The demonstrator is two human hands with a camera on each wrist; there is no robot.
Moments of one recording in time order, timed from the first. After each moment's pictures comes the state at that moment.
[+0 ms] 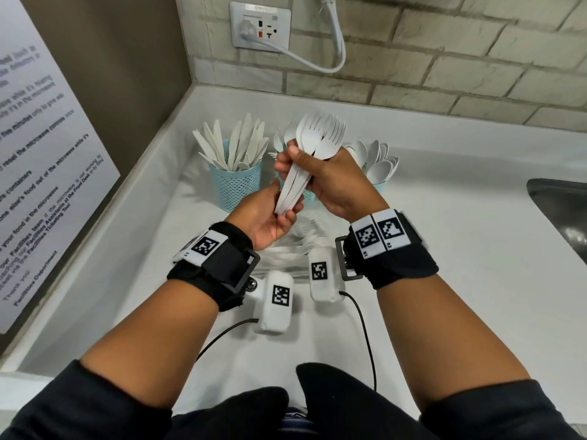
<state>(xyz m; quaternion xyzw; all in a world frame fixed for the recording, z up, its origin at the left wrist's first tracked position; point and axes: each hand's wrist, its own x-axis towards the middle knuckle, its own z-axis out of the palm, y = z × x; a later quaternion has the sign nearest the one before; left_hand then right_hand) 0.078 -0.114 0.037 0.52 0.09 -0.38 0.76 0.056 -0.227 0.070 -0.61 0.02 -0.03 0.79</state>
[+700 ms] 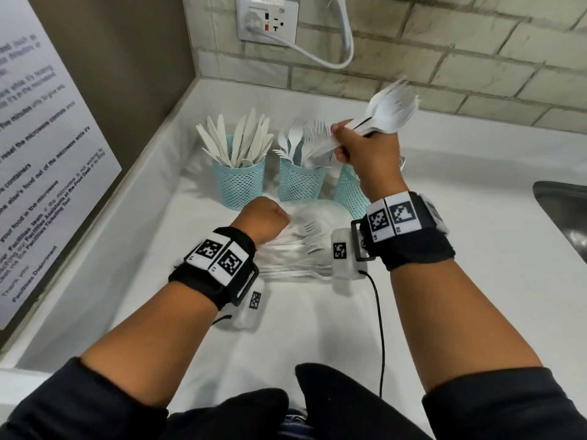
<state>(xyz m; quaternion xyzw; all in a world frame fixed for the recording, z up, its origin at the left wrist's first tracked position) 0.081 -0.107 0.014 0.87 -0.08 -0.21 0.43 0.081 -0.266 0.075 -0.71 0.17 -0.25 0.64</state>
